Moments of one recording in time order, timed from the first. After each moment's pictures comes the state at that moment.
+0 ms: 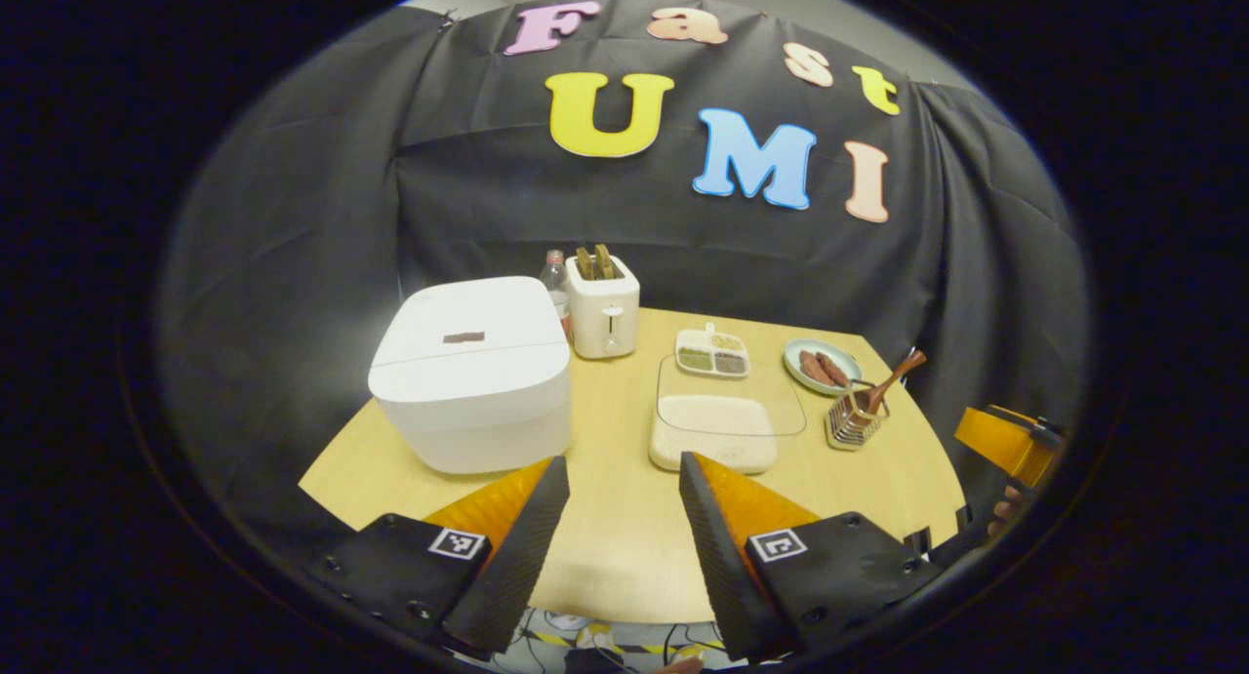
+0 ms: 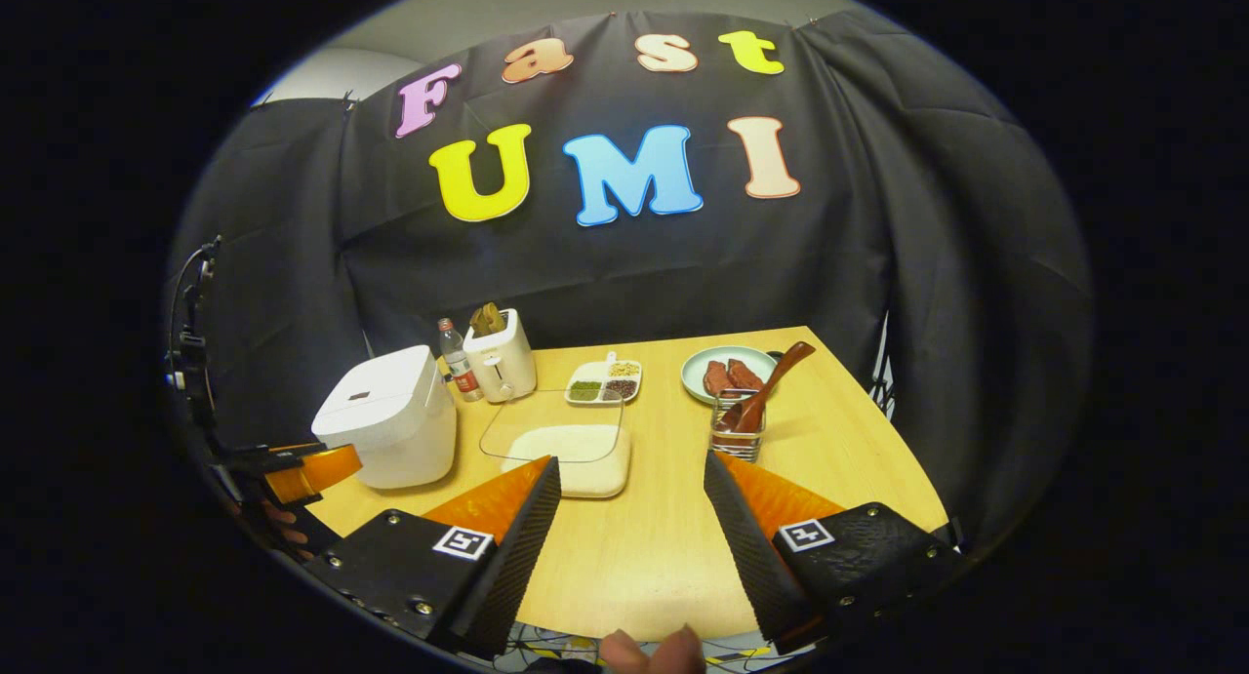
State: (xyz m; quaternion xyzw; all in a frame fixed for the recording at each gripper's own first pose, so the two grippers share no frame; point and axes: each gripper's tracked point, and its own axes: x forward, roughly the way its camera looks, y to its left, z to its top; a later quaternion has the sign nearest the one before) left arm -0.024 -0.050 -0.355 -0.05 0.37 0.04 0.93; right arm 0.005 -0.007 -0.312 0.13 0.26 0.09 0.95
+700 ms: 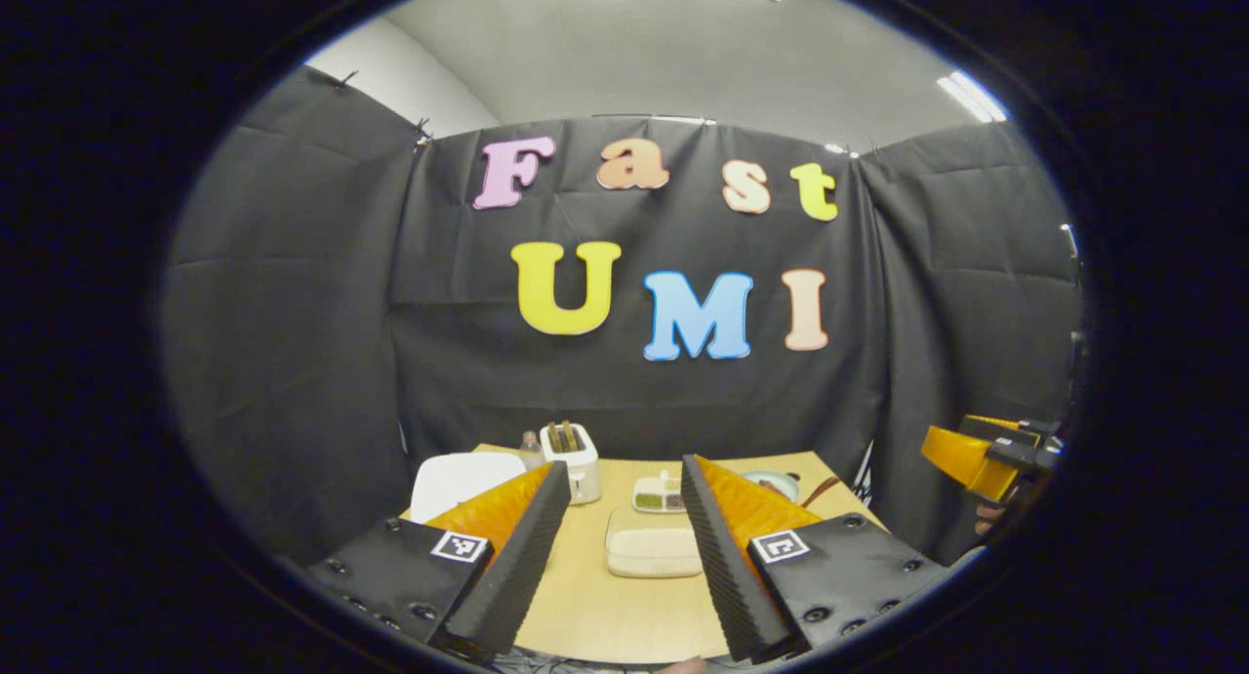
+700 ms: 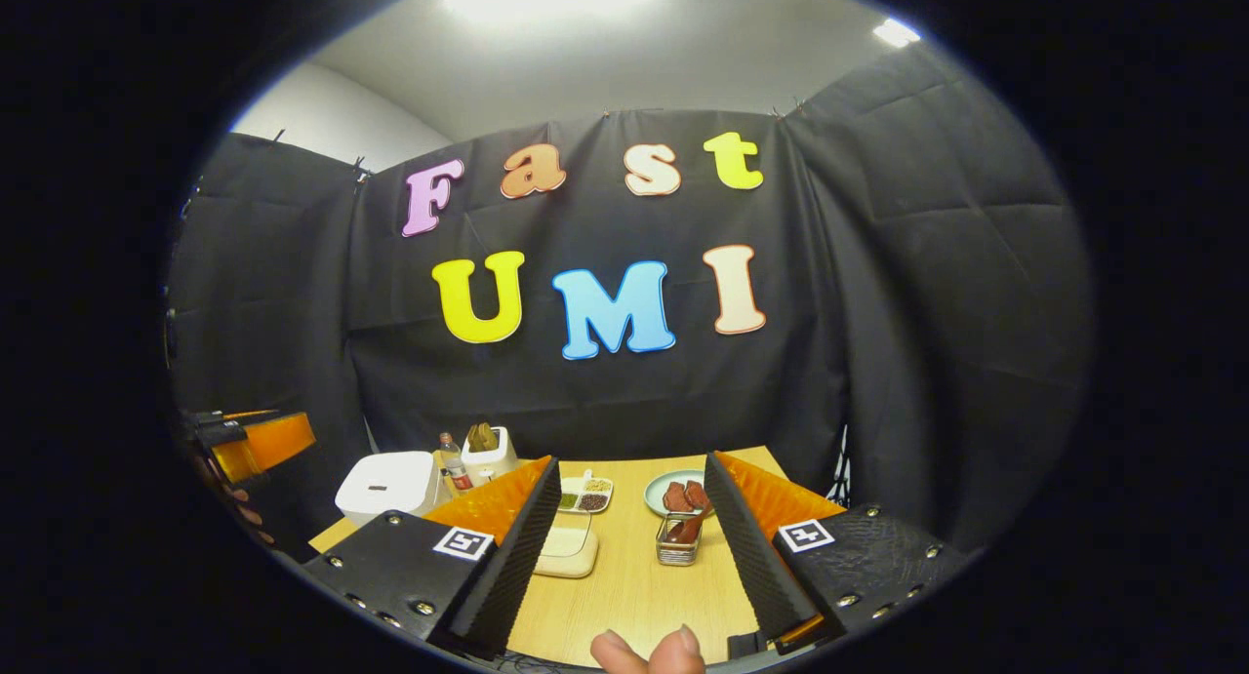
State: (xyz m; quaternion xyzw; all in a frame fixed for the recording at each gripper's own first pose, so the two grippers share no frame) left arm -0.012 -0.104 -0.070 -0.02 0.16 0.01 0.99; right arm -0.012 -0.093 -0.112 0.11 0.11 0.04 0.99
